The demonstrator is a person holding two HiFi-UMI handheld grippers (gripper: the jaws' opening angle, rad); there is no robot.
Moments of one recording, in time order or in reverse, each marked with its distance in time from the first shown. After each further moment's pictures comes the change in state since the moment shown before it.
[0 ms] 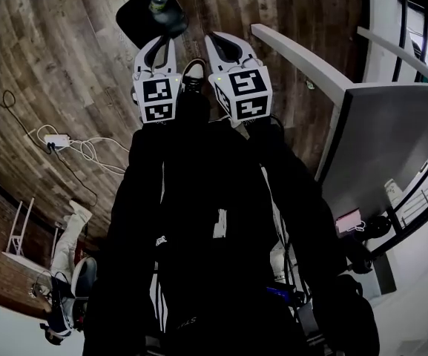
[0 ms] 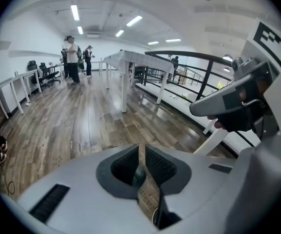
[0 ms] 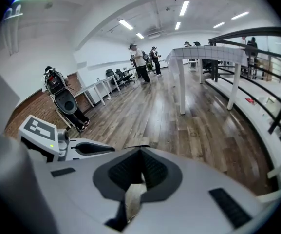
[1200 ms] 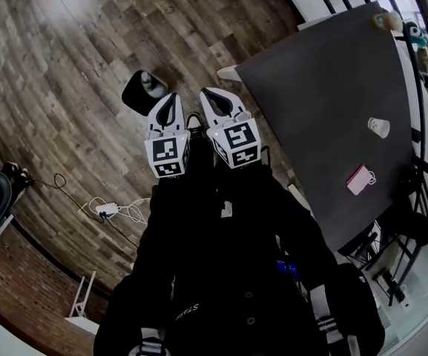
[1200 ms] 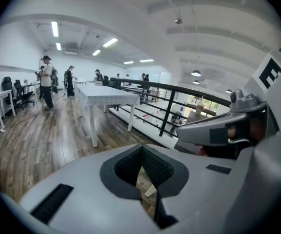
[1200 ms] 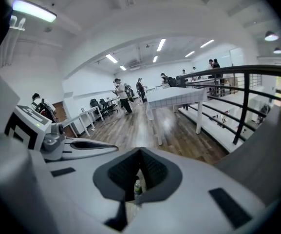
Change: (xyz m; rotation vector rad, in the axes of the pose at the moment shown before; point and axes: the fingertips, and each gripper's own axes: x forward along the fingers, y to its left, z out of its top) left arm -0.200 -0.181 0.228 0.143 -0.200 -0.248; right arm -0.295 0.004 0.118 0.132 -0.323 -0.210
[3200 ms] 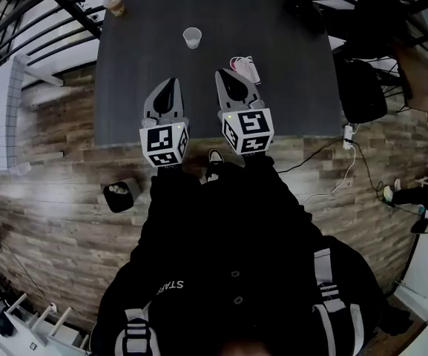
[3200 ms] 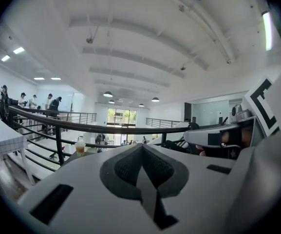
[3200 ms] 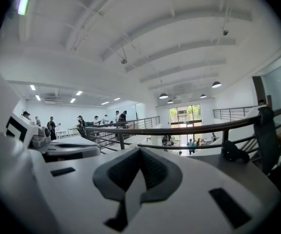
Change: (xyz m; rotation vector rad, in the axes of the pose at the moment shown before) left arm -0.163 -0.626 0.128 0.422 -0.247 -0.927; right arm -0.661 -0.195 -0.032 0.299 -0.530 -1.054
